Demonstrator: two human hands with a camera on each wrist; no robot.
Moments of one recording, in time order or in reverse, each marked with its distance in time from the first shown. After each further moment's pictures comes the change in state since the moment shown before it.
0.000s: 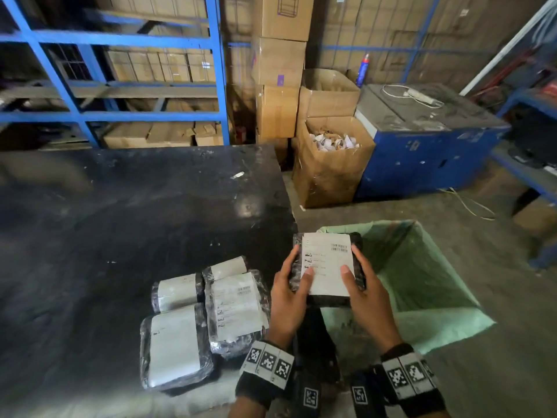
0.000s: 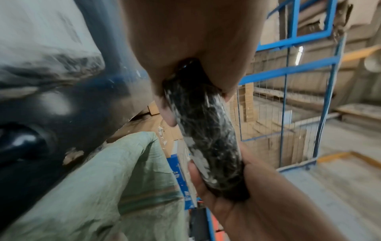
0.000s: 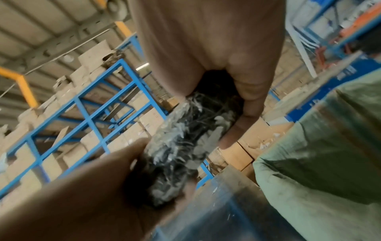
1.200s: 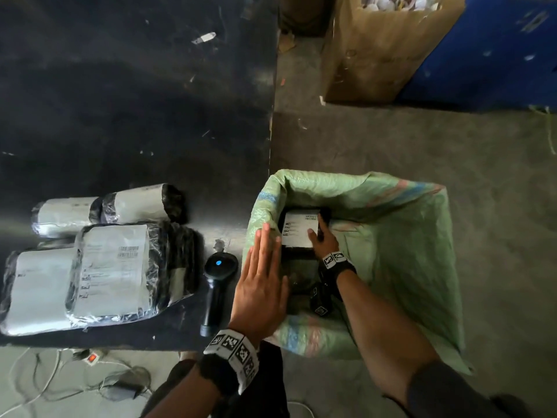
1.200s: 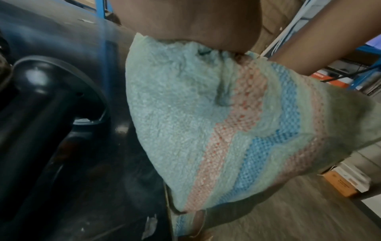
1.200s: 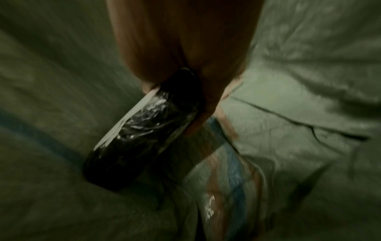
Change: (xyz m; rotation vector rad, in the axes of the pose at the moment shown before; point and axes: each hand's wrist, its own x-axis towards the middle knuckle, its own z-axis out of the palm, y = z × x) left_hand 0.046 -0.131 0.141 1.218 -0.218 -0.086; right_hand 0.255 0.321 0.049 -0.321 -0.502 0.423
